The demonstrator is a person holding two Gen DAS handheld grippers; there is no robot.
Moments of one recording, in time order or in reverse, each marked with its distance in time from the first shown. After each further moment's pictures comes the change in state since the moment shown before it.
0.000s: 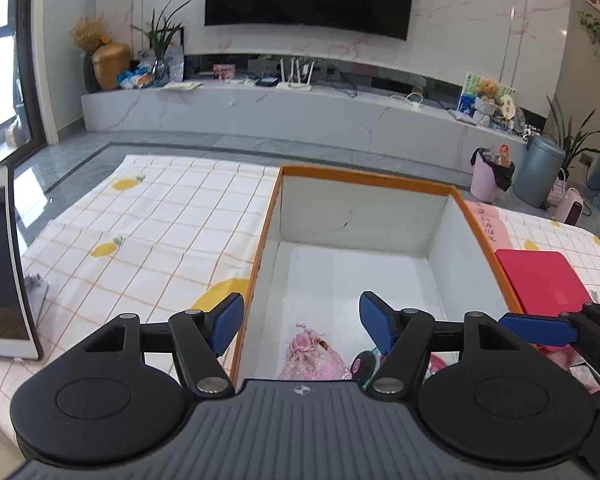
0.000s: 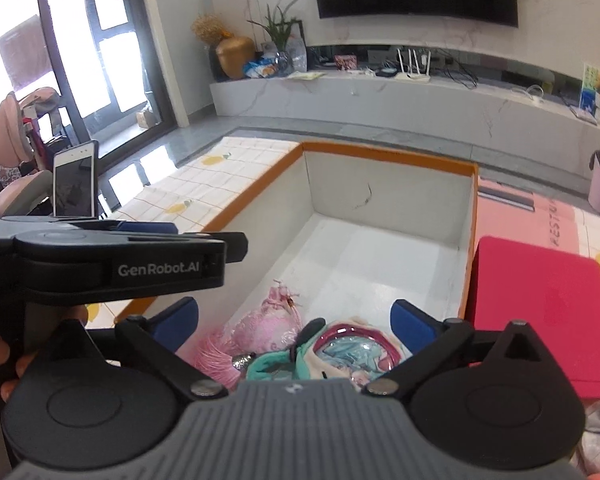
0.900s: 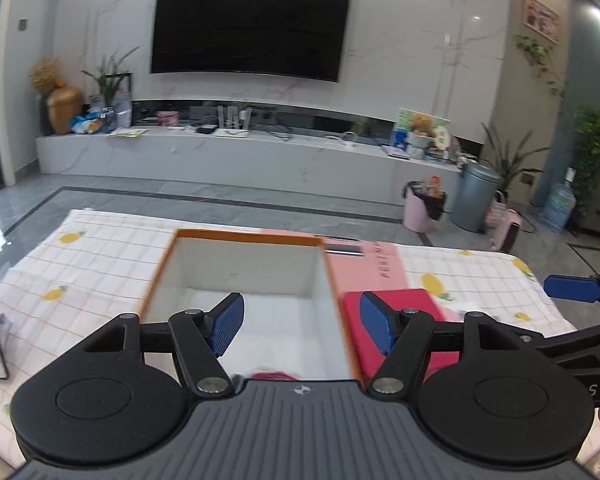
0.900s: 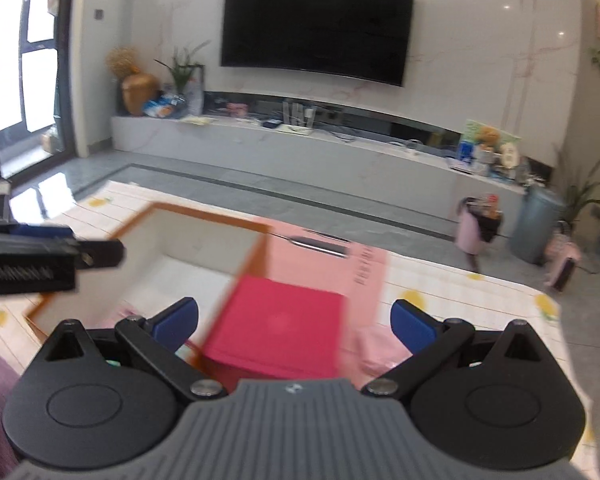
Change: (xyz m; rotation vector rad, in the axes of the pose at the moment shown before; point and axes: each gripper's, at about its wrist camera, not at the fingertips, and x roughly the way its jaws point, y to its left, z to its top) left arm -0.072 -0.080 0.016 0.047 -0.131 -0.142; right arm -0.155 -0.075 -0.006 -0.033 -0.128 -0.394
